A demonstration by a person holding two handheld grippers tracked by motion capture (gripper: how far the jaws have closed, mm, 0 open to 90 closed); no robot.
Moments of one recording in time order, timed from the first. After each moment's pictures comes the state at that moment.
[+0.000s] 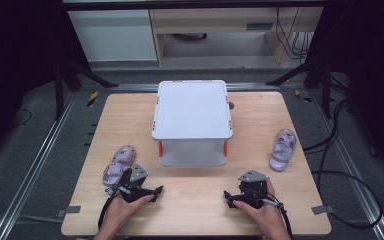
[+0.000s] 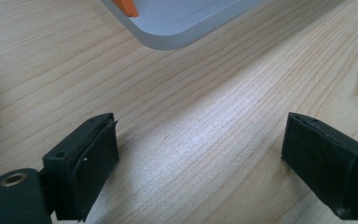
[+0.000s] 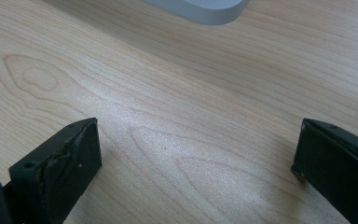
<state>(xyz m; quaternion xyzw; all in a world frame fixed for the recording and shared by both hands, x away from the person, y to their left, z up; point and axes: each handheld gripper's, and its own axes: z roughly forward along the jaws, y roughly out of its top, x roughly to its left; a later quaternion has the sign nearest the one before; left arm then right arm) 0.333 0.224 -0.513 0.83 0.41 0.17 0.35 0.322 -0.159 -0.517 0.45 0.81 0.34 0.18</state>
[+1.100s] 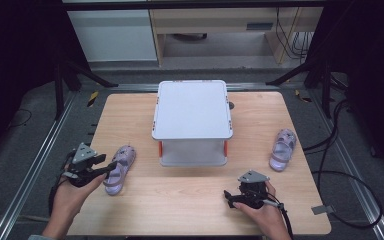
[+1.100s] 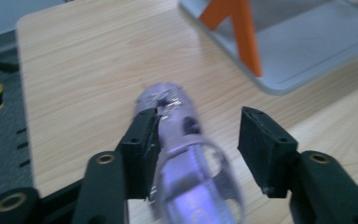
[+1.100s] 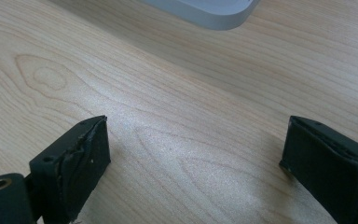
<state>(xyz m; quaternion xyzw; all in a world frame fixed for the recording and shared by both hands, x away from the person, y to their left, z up) 0.329 0.335 -0.414 0.78 0.47 0.23 0.34 0.321 -0.159 -0.516 0.43 0.81 0.35 0.18</state>
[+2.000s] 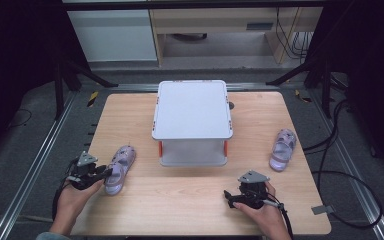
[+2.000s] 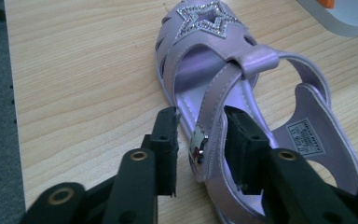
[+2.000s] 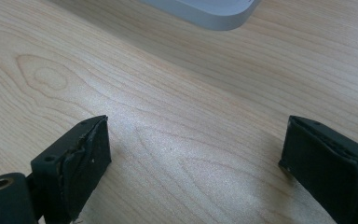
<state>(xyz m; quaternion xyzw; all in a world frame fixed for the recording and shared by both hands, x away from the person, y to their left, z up) 0.343 0.352 -0.472 0.78 0.51 0.20 0.30 0.320 -0.160 -0.516 0.43 0.81 0.35 0.18</state>
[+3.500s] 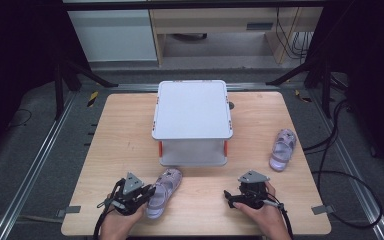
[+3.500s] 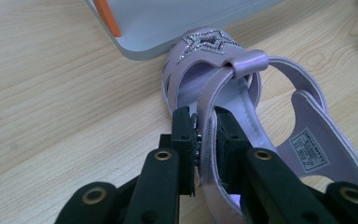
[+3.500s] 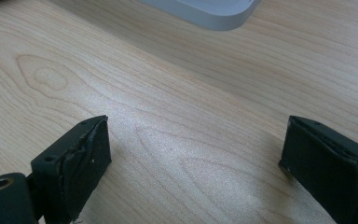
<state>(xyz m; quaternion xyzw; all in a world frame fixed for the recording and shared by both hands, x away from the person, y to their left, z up) 0.278 0.211 -0.464 0.80 0.44 0.17 0.36 0.320 -0.160 -0.516 0.43 0.81 0.35 0.18</state>
